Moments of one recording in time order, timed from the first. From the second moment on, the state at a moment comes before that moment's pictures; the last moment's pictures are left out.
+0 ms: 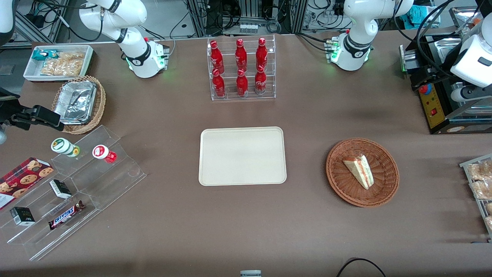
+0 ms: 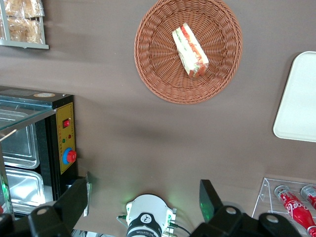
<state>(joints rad) 0.03 -0.03 -0.14 -1.49 0.08 1.28 -0.21</state>
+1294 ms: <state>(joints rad) 0.02 0.46 -0.16 -1.54 0.09 1.70 -0.68</state>
